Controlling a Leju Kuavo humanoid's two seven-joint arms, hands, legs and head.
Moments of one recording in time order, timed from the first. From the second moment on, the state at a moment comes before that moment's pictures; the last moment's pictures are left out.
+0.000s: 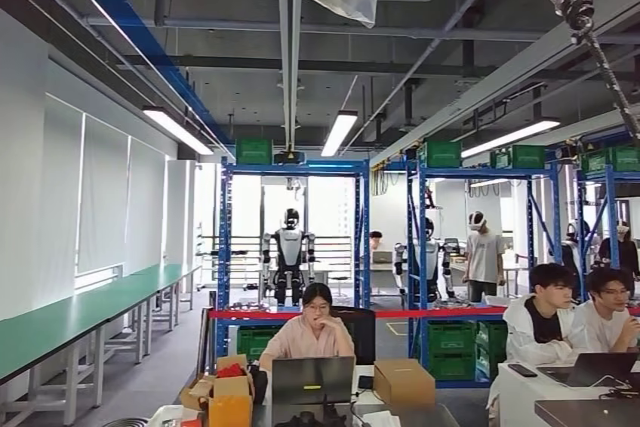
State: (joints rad) left arm -0.07 -0.06 1.38 -0.25 -1.22 -0.08 -0.37; right arm -0.04 0.05 -0.63 -0.22 0.36 -0.06 0.03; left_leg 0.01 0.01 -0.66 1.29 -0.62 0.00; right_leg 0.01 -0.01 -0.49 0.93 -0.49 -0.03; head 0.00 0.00
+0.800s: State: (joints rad) left arm -0.09 -0.08 1.40 -0.25 -1.15 -0.08 -0.35; right arm -0.03 0.07 -0.65 -0.21 0.41 -0.03 0.02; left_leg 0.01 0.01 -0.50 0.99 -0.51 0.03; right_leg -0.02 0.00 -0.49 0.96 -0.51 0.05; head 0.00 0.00
